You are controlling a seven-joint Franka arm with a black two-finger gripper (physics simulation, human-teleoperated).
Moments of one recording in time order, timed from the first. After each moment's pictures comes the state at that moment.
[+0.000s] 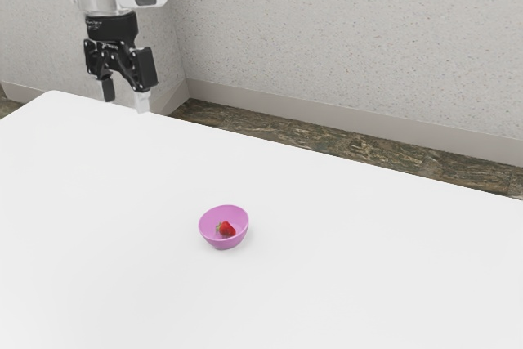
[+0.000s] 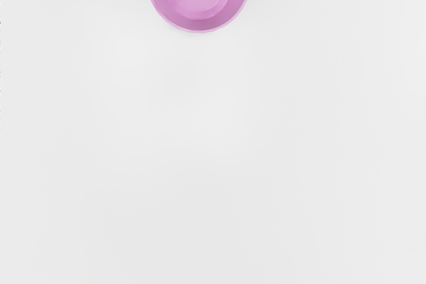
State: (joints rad) arm -0.13 -0.10 0.07 -1.57 -0.03 1.30 0.10
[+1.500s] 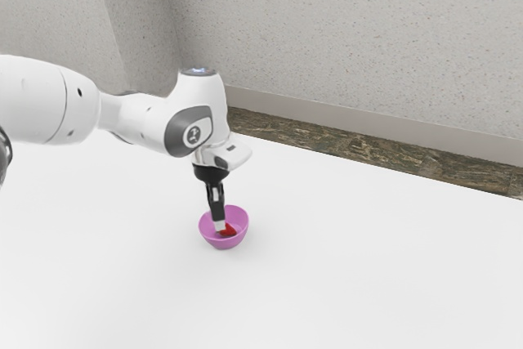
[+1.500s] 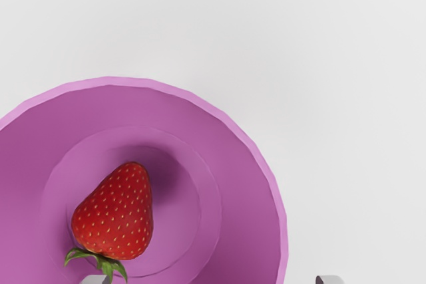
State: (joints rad) arm -0.19 0.32 0.07 -1.93 -0.07 2.14 0.82
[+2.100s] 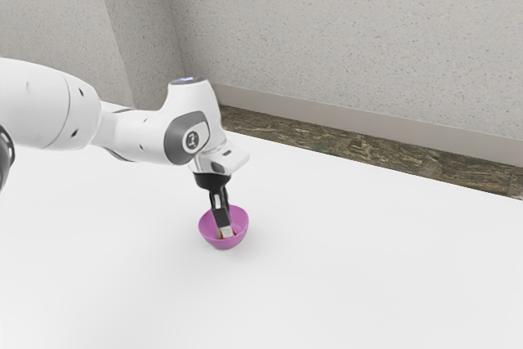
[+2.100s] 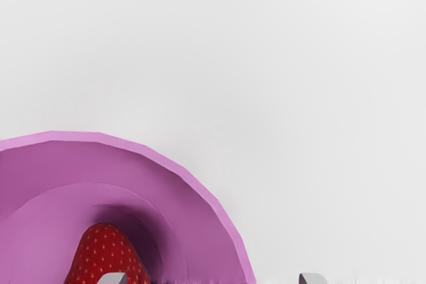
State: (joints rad) arm -0.18 0.32 0.07 -1.97 -0.22 2.21 0.95
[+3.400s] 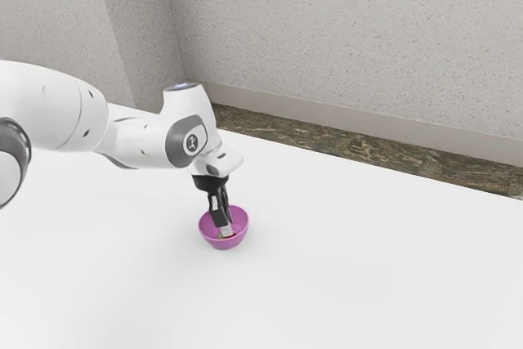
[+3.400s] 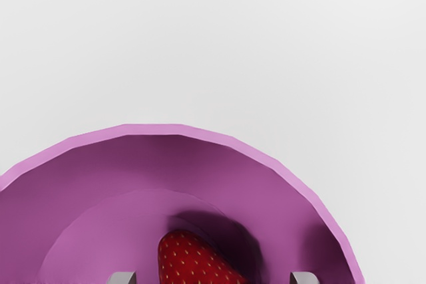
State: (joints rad) arm -0.15 0.39 0.08 -1.93 -0.29 2.25 1.08
